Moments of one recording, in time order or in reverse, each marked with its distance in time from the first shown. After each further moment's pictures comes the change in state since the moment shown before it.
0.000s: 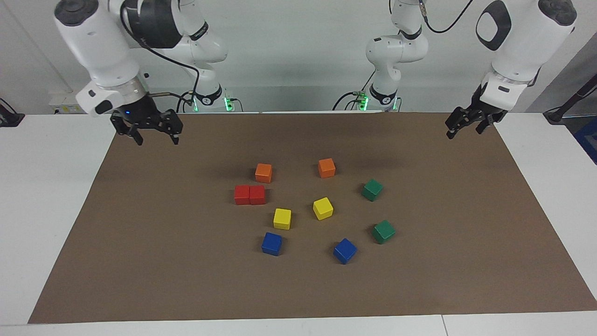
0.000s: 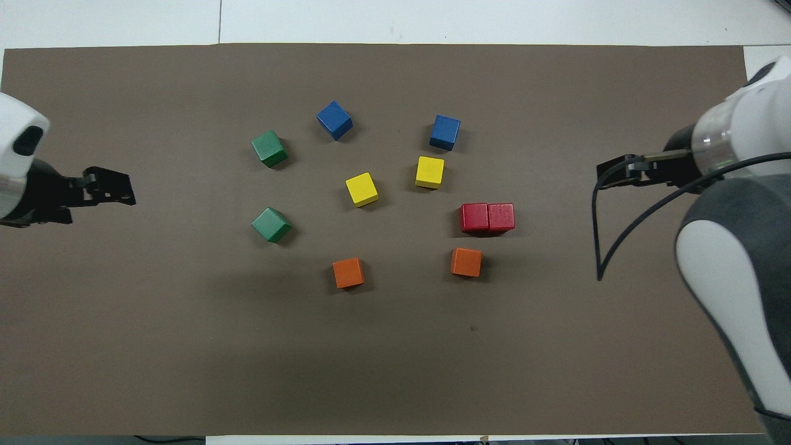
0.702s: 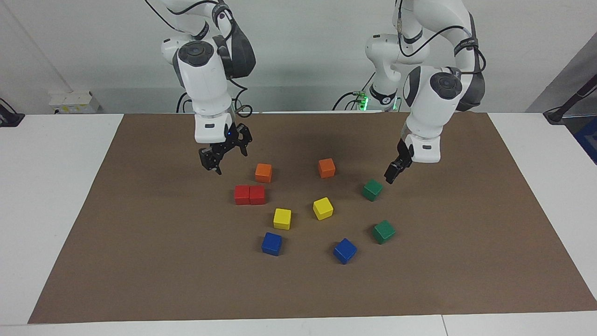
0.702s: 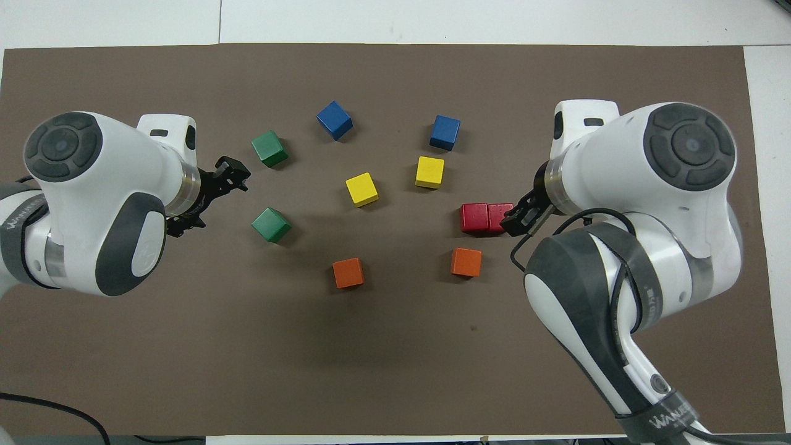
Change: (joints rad) left arm -0.154 0.158 -0.006 -0.115 0.000 0.288 -0.560; right arm 0.149 0.039 0.004 -0.186 -0.004 0.258 -0.664
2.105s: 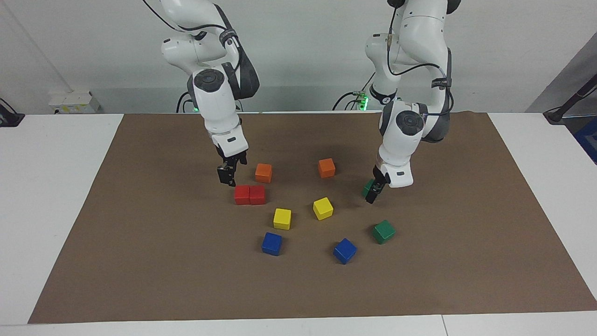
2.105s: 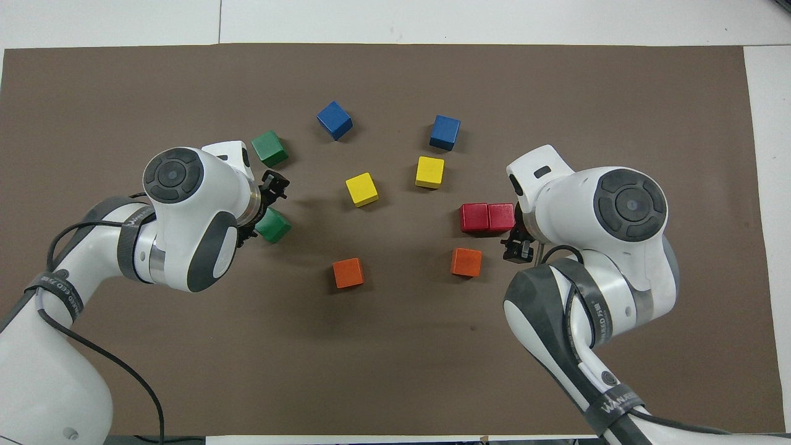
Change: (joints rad) left arm -0.068 0.152 0.000 -0.092 0.000 0.233 -0.254; right arm 0.018 -0.005 -0.002 -0.223 -0.002 0.250 -0.385
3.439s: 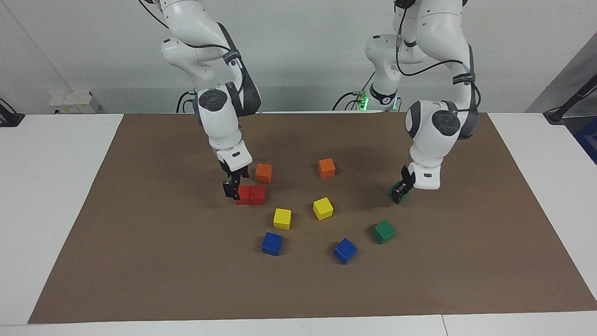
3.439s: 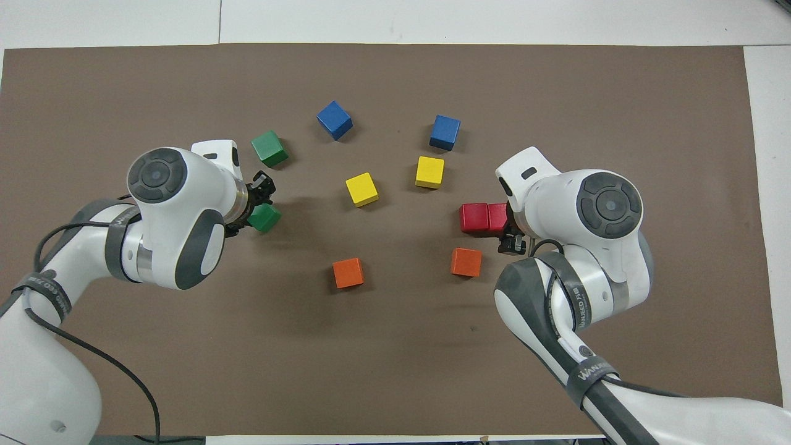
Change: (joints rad) left arm 0.201 -0.032 0.022 0.041 0.001 -0.061 0.603; right arm -0.002 0.099 -0.003 -0.035 -0.001 0.180 -0.077
